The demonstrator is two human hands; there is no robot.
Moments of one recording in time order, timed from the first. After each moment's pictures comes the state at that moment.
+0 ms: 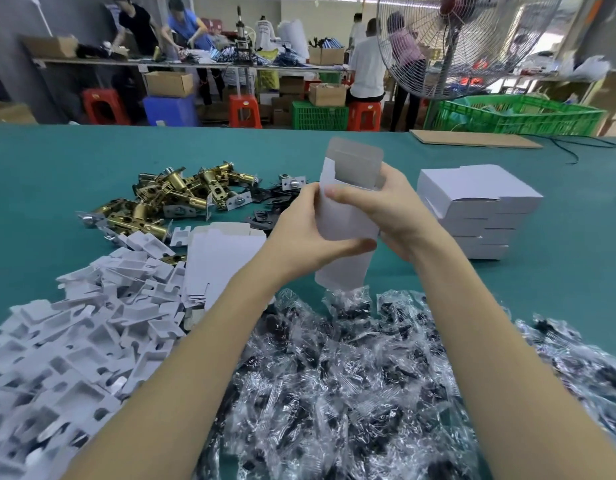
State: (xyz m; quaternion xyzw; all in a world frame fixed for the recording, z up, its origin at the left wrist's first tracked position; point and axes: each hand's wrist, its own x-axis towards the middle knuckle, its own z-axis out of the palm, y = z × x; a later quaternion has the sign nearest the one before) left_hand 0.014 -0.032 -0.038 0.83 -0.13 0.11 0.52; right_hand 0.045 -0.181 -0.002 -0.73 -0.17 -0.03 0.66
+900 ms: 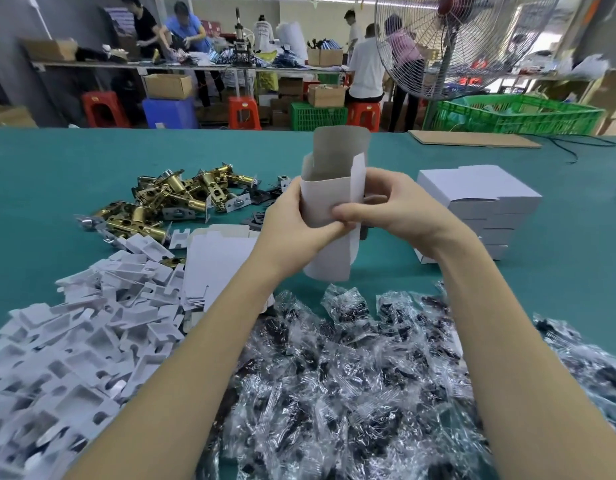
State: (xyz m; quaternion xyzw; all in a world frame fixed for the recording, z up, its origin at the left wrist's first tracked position) left_hand 0.017 -0.027 -0.039 0.77 -0.11 0.16 0.60; right_hand 0.046 -0.205 0.003 -0.80 -0.22 0.02 0.56
